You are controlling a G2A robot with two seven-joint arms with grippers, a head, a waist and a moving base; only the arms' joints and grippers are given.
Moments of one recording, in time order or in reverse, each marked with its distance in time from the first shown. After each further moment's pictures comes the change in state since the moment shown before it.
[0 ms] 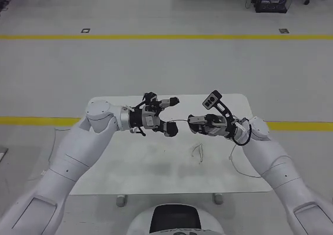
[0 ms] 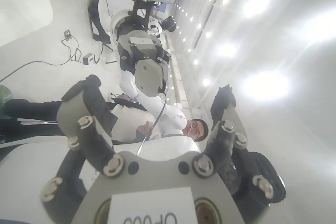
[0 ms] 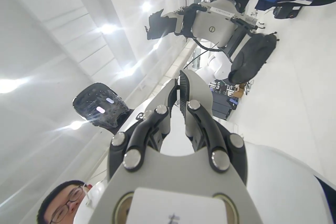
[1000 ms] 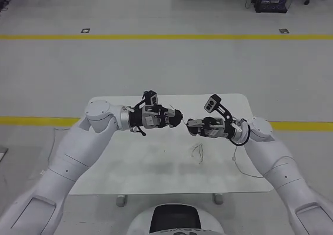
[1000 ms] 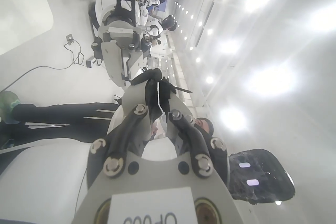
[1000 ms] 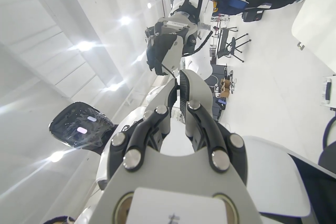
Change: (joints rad) left arm -0.008 0.008 0.010 -0.002 0.007 -0.040 -0.005; right arm -0.004 0.008 0.032 0.025 -0.155 0.055 -0.033
